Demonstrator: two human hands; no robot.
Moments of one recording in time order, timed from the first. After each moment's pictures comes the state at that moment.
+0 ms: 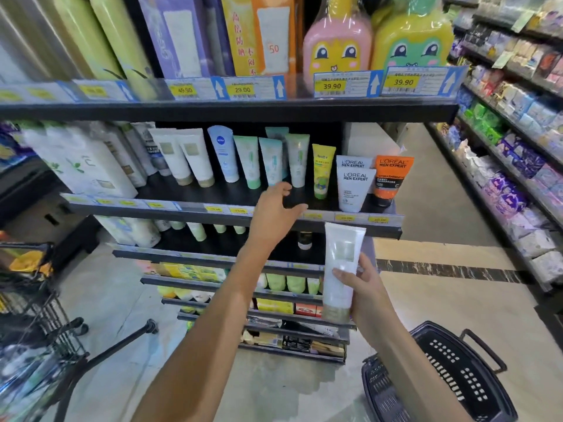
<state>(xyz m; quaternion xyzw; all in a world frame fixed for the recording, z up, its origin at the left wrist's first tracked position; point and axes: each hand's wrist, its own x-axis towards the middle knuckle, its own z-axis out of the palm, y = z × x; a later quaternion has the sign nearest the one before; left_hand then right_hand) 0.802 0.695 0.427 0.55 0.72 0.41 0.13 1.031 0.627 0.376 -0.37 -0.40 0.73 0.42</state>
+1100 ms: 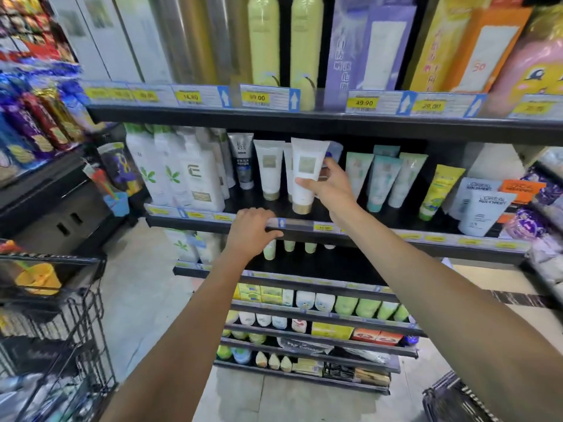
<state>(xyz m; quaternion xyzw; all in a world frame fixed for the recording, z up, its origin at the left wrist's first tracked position) 0.477 0.635 0.393 0.67 0.72 0.19 -0.03 0.659 0.720 0.479 -0.40 -0.63 0.49 0.45</state>
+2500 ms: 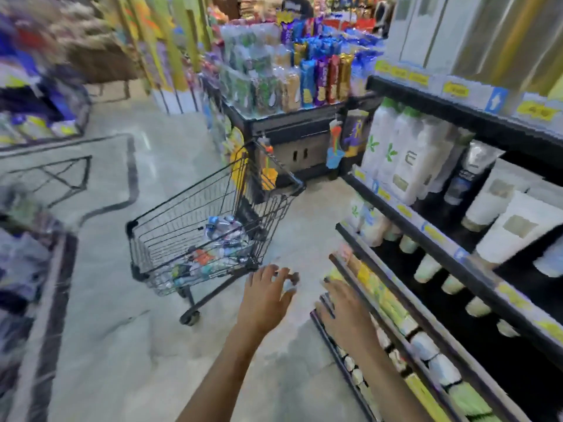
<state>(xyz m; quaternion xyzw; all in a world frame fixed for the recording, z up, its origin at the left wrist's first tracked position) 0.539 0.315 0.300 0.23 0.96 0.17 -0.03 0.625 0.512 0.301 -0.07 -0.97 0.24 0.05</state>
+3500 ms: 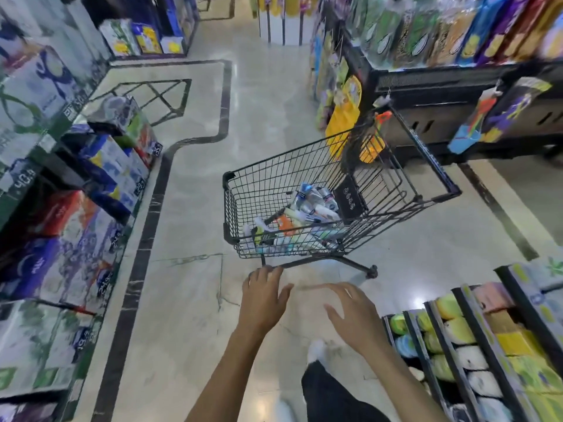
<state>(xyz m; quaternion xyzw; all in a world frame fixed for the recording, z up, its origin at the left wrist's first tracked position) 0.422 0.061 0.229 -0.03 0.98 0.18 0.05 0.427 0.297 0.225 0.08 -0.96 0.23 -0.14</state>
